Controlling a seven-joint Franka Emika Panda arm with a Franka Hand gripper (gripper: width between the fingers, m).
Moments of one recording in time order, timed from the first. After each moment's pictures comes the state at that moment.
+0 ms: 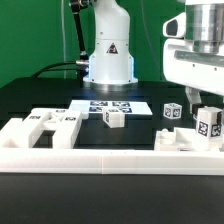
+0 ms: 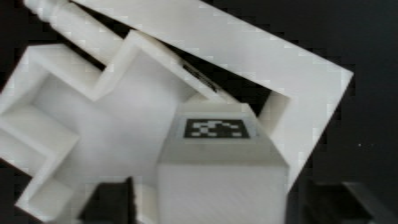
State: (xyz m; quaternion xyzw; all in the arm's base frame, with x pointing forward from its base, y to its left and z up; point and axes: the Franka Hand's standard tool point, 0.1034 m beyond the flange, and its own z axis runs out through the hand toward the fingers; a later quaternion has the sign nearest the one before) arm 0.631 0.114 0.075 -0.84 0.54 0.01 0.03
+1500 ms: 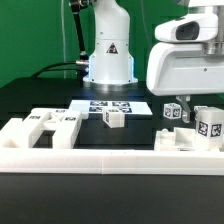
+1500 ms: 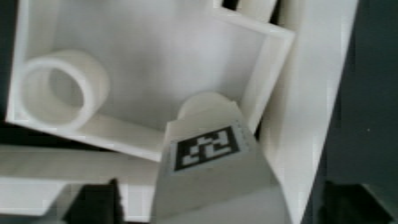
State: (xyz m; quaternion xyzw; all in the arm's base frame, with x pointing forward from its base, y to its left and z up) arm 0.629 0.114 0.072 -1.00 -0.06 -0.01 0.02
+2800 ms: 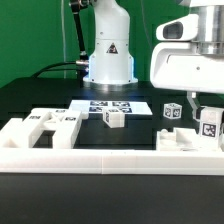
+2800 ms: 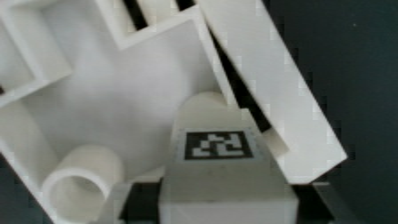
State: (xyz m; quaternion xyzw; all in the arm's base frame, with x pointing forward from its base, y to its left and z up) arm 0.631 0.118 0.072 -0.94 0.34 -0.01 0.03
